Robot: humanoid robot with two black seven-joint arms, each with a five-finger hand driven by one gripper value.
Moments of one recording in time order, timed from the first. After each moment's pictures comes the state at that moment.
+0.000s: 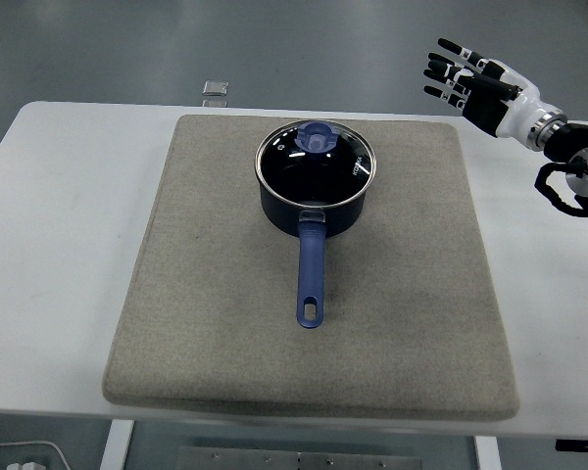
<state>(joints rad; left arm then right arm) 0.02 0.00 -0.13 -0.12 0.08 -0.05 -0.03 1.11 -0.29 0.29 0.50 0.21 0.37 0.07</state>
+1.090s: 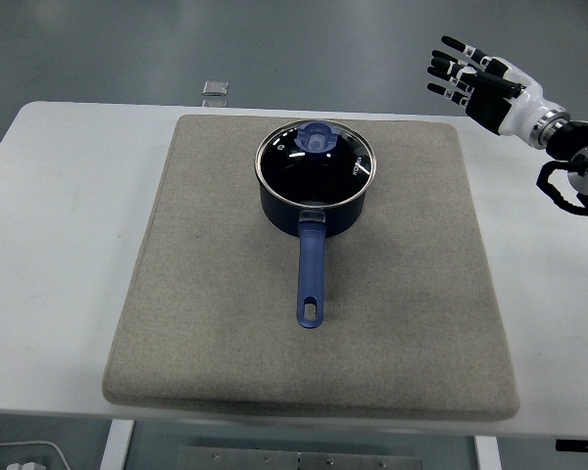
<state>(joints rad) 0.02 0.00 -0.13 -0.12 0.08 -0.04 -0.03 1.12 -0.30 0.30 0.50 0.20 0.36 0.08</state>
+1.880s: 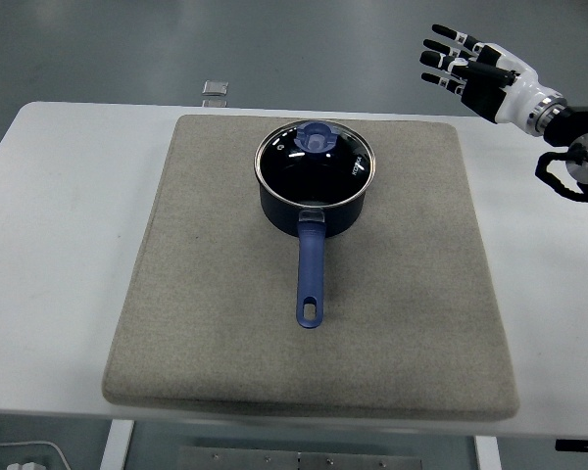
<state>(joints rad) 0.02 0.00 -0.13 -0.12 0.08 -0.04 -0.03 1.16 -0.29 0.30 0.50 0.11 0.37 0.08</state>
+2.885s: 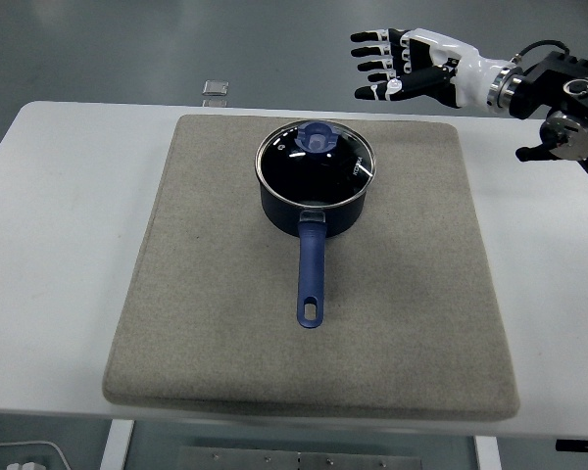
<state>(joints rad) 0.02 0.00 -0.13 -0.12 0.08 -0.04 -0.03 1.26 -0.30 0.29 0.71 -0.46 0.39 0.11</state>
